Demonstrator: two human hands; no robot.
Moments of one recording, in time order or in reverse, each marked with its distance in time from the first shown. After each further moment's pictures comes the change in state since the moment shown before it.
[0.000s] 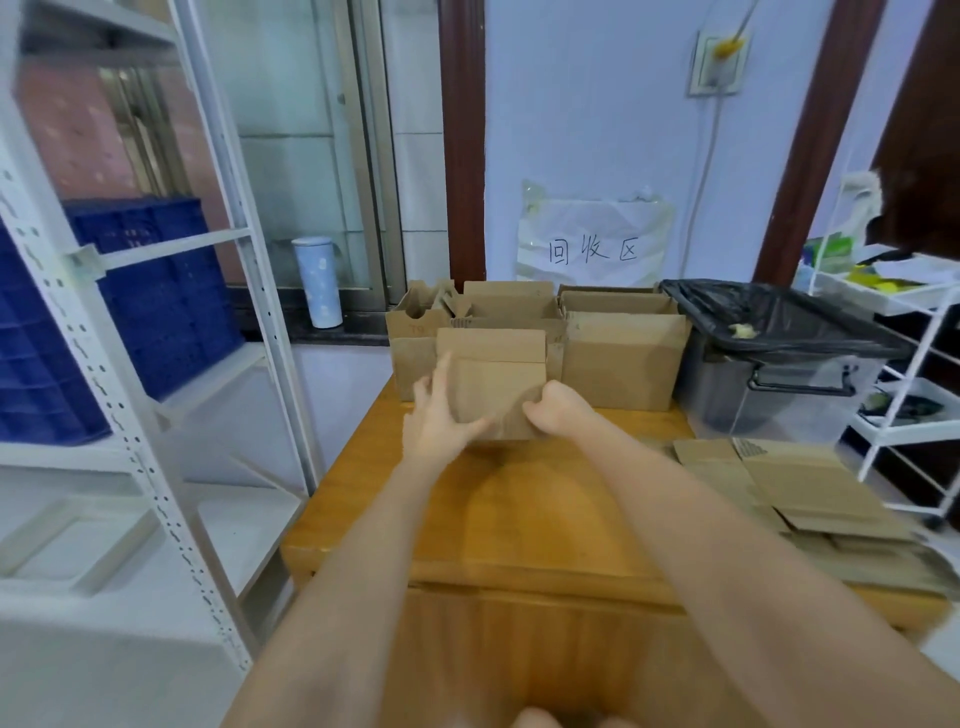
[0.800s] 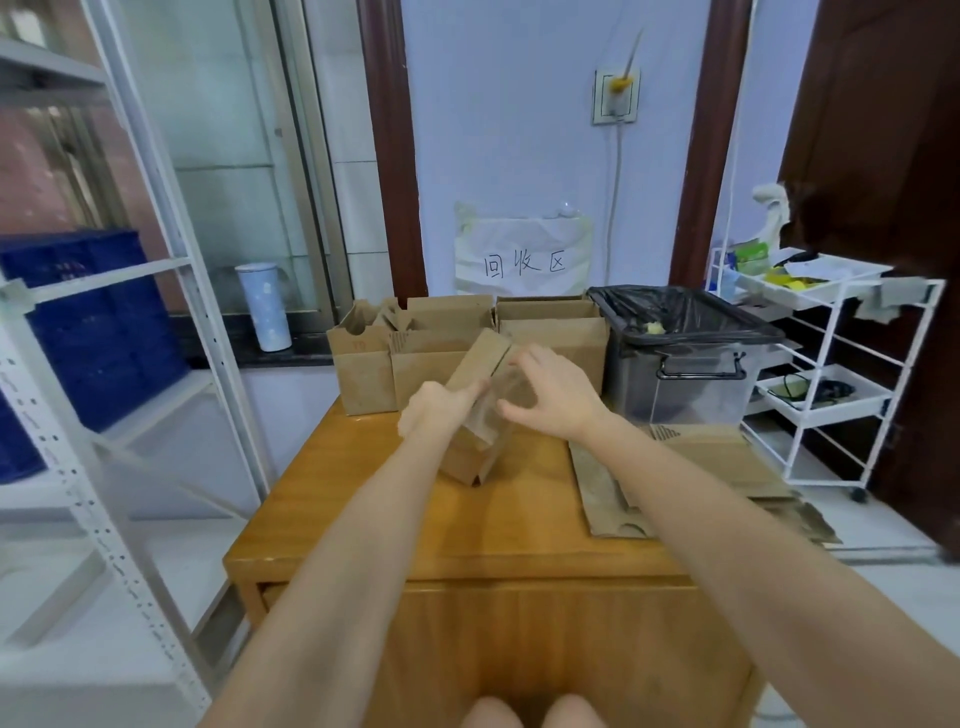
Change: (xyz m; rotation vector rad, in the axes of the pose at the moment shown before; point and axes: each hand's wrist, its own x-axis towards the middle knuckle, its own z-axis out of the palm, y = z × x) left_hand -0.019 0.116 0.019 0.056 -0.158 -0.383; right_hand -0.064 0.066 -0.068 -0.275 0.480 -0.621
